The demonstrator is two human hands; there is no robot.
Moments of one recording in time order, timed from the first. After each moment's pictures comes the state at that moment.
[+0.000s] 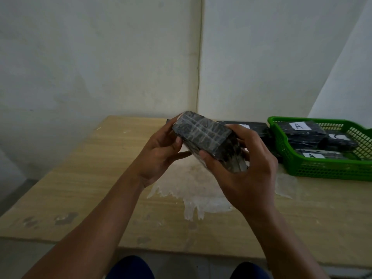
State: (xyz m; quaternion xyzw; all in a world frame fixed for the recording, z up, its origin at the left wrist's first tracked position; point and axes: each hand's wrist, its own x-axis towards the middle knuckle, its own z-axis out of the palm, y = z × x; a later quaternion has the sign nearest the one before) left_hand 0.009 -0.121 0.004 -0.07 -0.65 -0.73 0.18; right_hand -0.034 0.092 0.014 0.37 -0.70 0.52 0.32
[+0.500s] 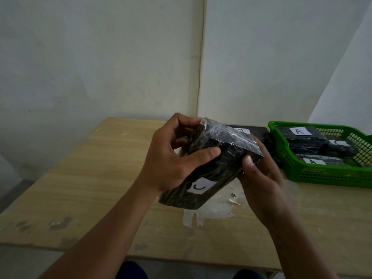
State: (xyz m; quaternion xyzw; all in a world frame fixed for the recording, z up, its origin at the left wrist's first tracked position) left_hand 0.028 -0.074 0.041 -0.09 -0.74 -0.56 0.36; right_hand -0.062 0.120 -0.006 0.31 -0.52 0.79 -0.14
